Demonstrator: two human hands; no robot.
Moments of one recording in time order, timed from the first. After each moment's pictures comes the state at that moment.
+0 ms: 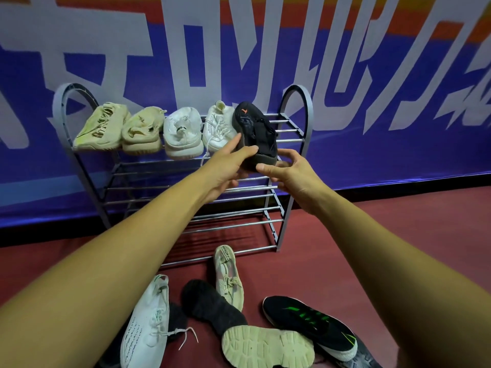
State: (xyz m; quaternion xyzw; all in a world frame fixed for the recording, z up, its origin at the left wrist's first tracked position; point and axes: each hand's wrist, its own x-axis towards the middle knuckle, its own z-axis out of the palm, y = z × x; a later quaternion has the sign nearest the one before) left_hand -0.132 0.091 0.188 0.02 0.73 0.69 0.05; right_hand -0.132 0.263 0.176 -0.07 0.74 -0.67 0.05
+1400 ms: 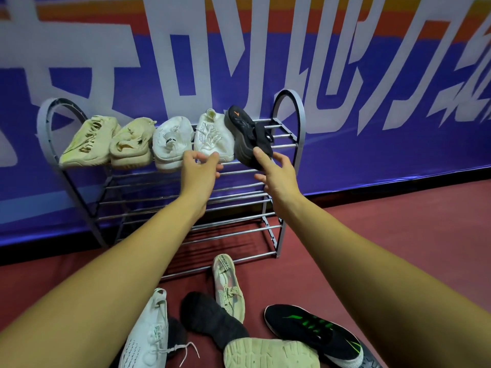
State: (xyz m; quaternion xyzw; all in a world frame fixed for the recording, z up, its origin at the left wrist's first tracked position) left_hand -0.157 0.075 0.164 -0.11 0.69 0.69 -0.19; right_hand -0.147 0.228 0.169 0.04 0.66 -0.75 -0.03
